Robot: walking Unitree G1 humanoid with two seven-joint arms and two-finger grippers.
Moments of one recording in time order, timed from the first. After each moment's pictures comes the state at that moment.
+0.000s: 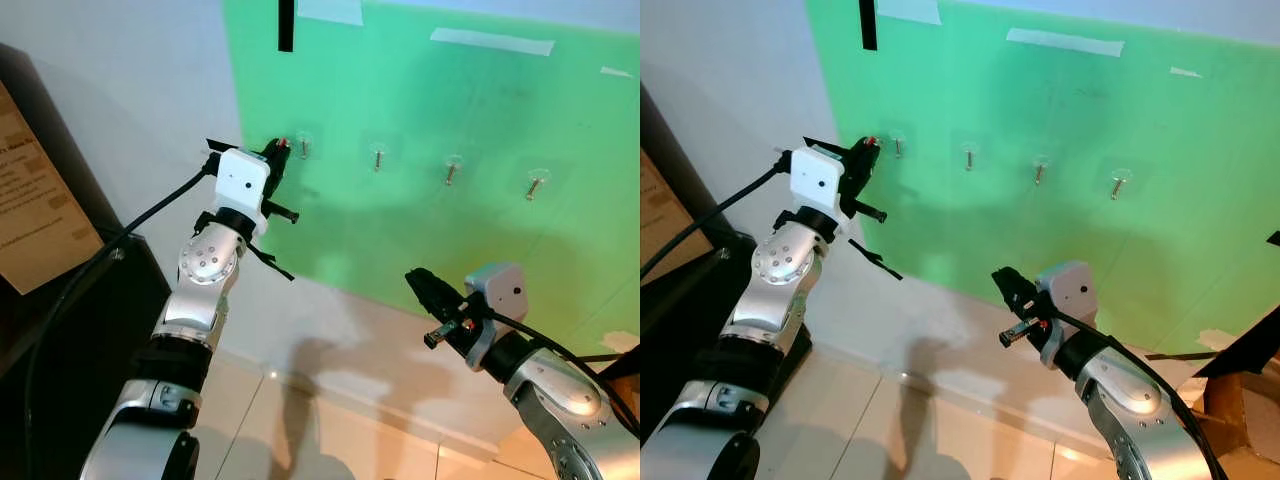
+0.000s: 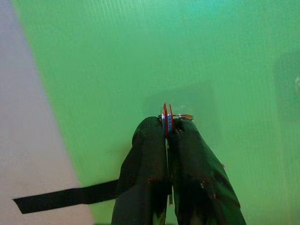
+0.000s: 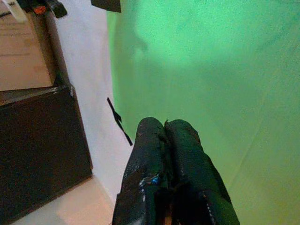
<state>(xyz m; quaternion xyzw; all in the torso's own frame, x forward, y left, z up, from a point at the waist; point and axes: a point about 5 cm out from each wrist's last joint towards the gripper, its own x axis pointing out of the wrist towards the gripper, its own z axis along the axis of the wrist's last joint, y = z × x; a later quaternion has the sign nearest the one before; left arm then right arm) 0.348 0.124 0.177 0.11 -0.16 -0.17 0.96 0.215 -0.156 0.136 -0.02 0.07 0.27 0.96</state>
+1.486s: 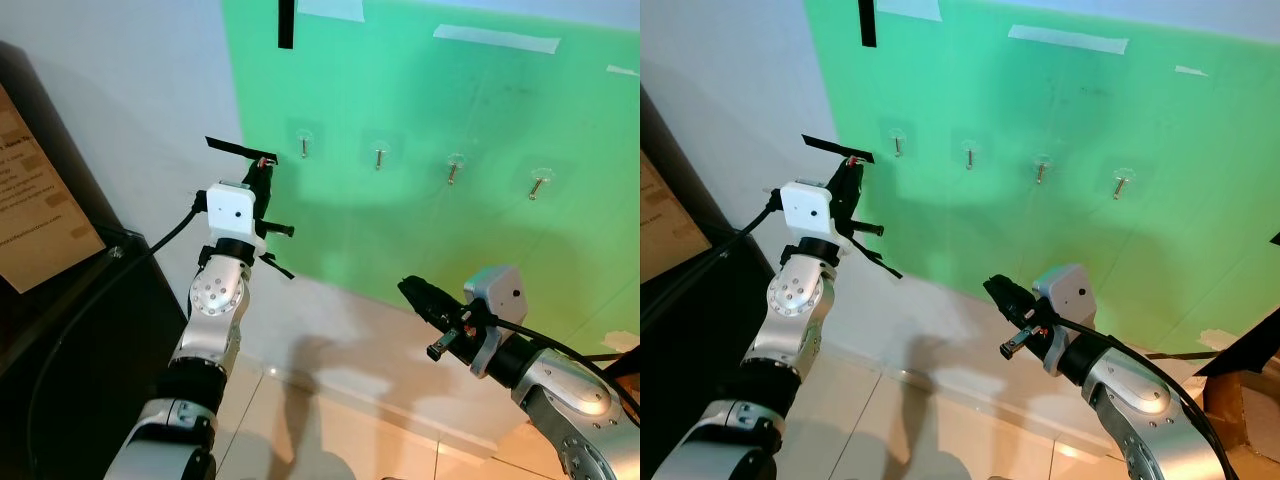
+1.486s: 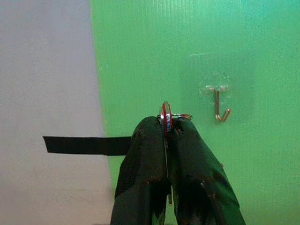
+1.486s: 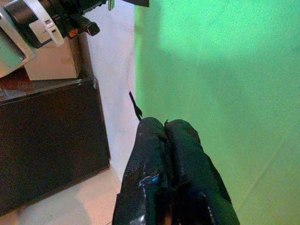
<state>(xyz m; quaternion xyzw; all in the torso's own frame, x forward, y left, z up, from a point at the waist) 0.337 0.128 0.146 0.03 -0.19 -0.09 0.98 0.211 -0.156 0.141 -0.02 0.07 0.32 0.94</state>
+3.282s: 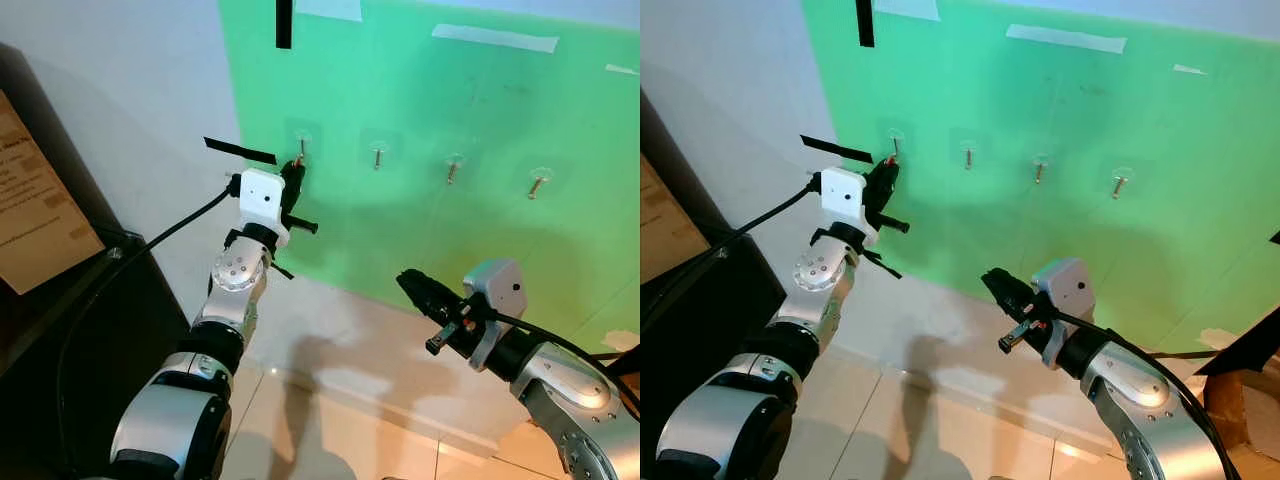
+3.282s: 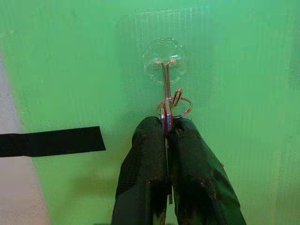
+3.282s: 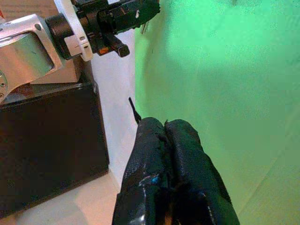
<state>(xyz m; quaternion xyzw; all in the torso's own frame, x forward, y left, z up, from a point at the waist) 0.361 0.104 0.141 0.03 -0.14 -0.16 0.98 0.215 -0.155 0.145 -0.02 0.06 0.32 0.94</state>
